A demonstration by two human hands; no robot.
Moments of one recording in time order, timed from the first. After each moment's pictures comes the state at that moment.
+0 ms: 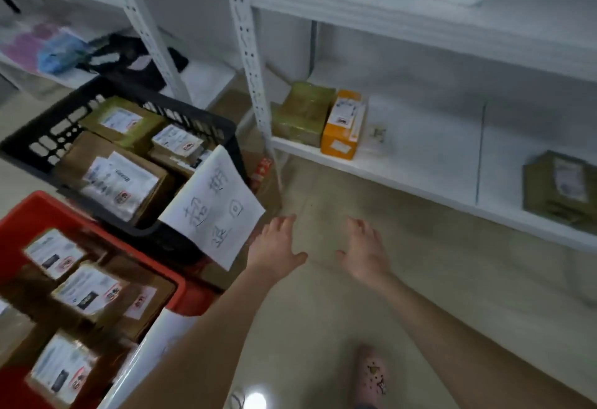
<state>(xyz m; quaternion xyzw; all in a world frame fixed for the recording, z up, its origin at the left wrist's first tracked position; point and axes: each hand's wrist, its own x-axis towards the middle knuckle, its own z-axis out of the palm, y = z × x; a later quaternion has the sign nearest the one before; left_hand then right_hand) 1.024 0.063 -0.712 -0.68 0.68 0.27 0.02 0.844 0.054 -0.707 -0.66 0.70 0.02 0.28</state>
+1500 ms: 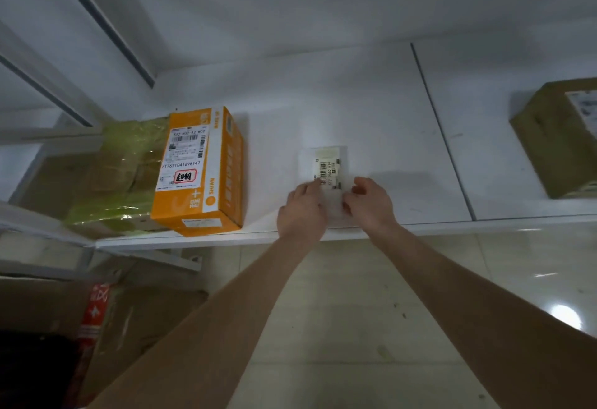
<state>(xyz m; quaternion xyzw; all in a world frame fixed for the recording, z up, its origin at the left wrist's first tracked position) 0.725 -0.292 -0.937 -0.57 0.78 0.25 -0.04 0.604 -0.260 -0.938 -0.31 0.77 -0.36 0.43</state>
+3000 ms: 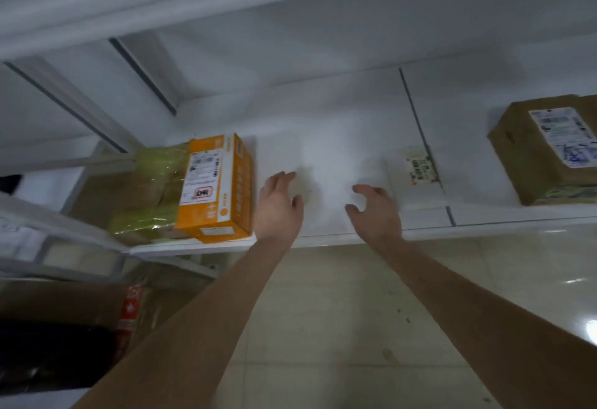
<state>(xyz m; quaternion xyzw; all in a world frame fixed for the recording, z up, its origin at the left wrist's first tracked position) 0.738 -0.277 -0.853 -0.60 0.75 0.20 -0.19 0.584 -0.220 -0.879 -0.43 0.80 -0.27 0.31</state>
